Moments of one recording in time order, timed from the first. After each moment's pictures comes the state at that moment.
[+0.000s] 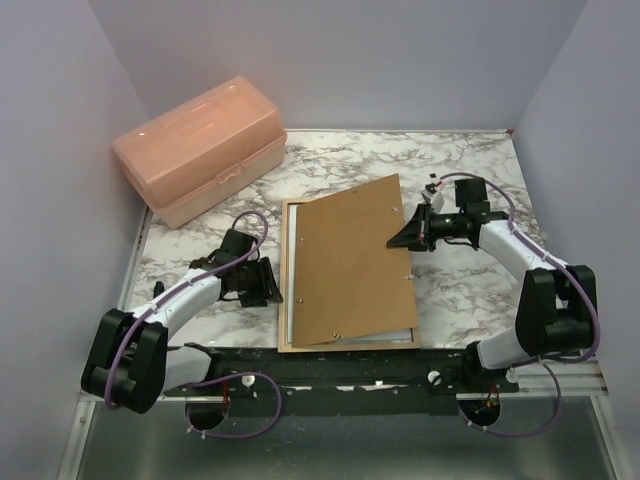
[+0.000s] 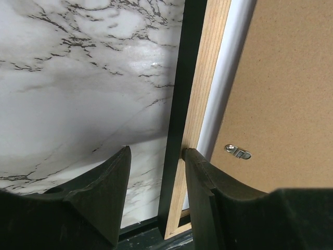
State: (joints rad) left arm -0.34 1.22 0.55 -0.45 0.29 -0.60; right arm 0.09 1.48 0.91 -0.39 -1.01 0.55
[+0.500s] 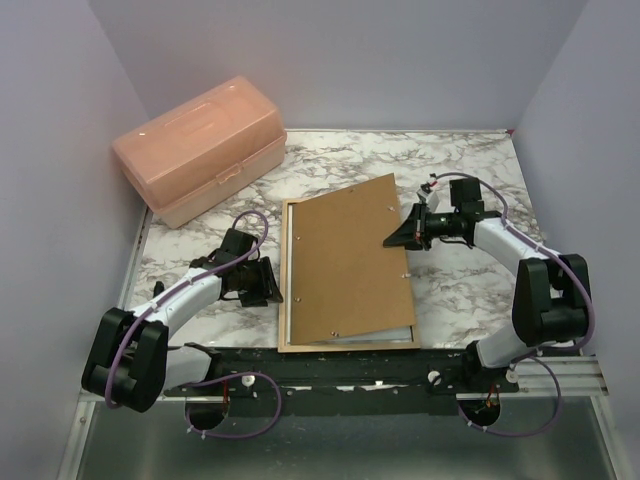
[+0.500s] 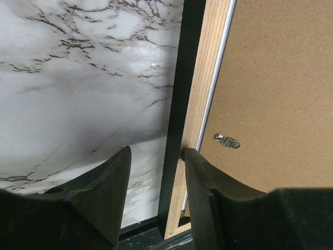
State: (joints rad) left arm -0.34 1.22 0.55 -0.46 0.29 -0.59; right arm 0.10 1.54 0.91 -0.31 -1.02 0.57
